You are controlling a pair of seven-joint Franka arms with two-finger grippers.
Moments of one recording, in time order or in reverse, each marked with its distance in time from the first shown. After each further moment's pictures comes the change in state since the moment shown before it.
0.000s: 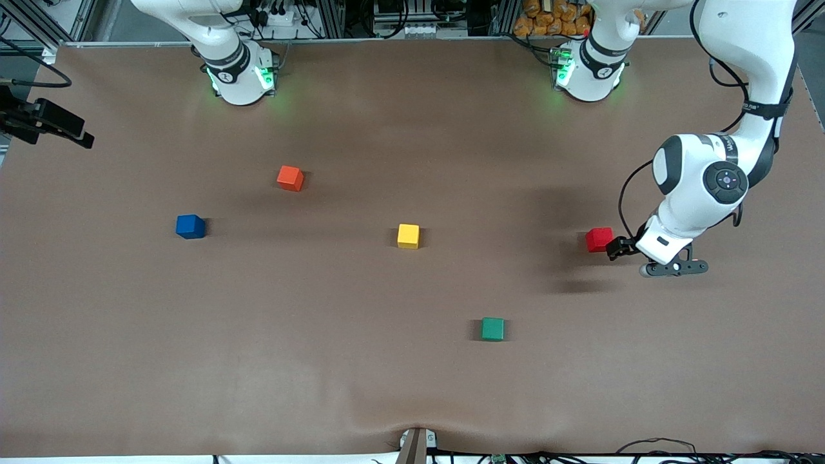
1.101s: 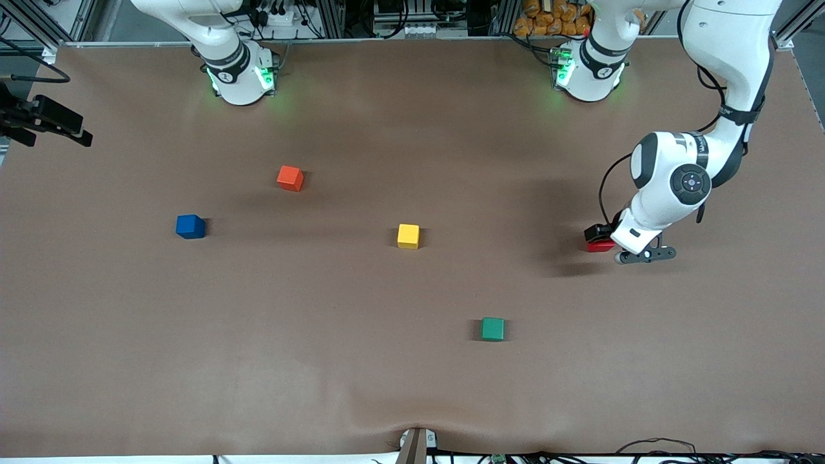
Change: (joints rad) left arm -0.001 0.021 -0.043 -0.101 0.000 0.000 -0.086; right arm 0.000 0.000 -0.008 0.000 -0.001 0.001 -0.079
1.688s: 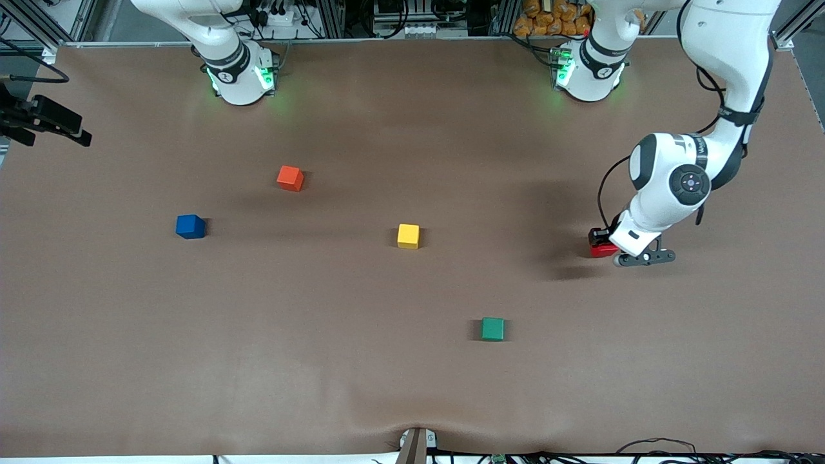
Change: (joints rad) left arm -0.008 -0.031 -0.004 0.039 0.000 -0.028 0.000; right arm 0.000 0.000 -0.003 0.000 0.000 -0.002 0.000
